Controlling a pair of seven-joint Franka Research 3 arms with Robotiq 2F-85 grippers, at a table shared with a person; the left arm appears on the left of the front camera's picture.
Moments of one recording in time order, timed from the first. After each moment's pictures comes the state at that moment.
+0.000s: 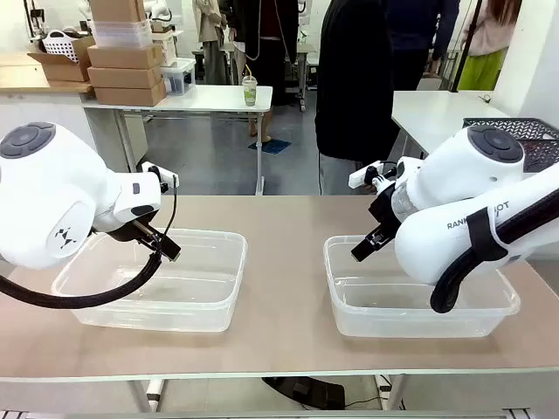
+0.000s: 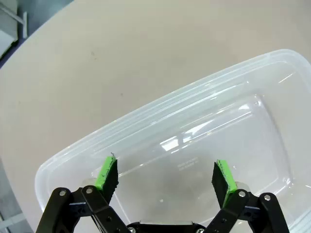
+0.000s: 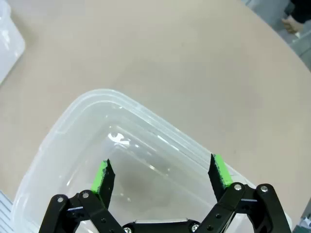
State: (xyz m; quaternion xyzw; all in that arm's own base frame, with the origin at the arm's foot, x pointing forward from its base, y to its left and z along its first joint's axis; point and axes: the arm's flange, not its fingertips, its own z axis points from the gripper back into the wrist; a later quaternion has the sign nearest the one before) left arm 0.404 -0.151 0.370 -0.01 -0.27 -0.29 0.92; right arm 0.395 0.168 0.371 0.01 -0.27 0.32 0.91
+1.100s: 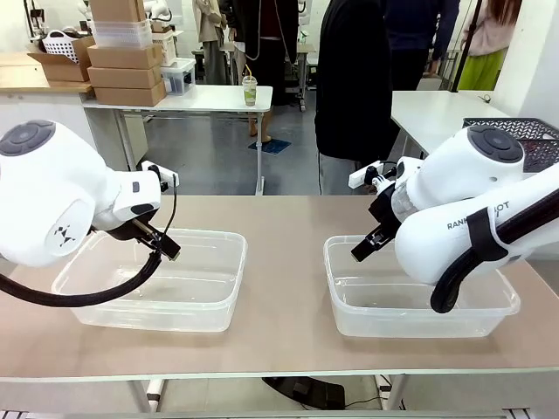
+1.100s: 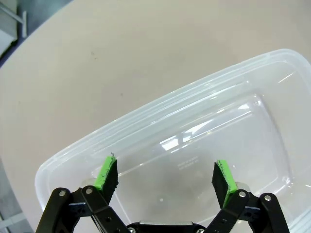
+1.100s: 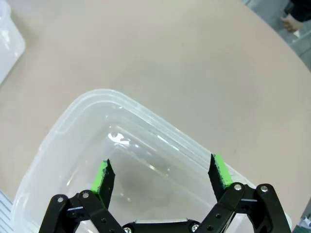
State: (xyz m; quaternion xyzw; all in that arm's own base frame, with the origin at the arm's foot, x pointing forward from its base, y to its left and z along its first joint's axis) left arm 0.403 -0.151 0.375 -0.01 -0.27 -0.29 0.92; right arm 0.395 0.168 0.371 0.01 -0.27 0.32 0.91
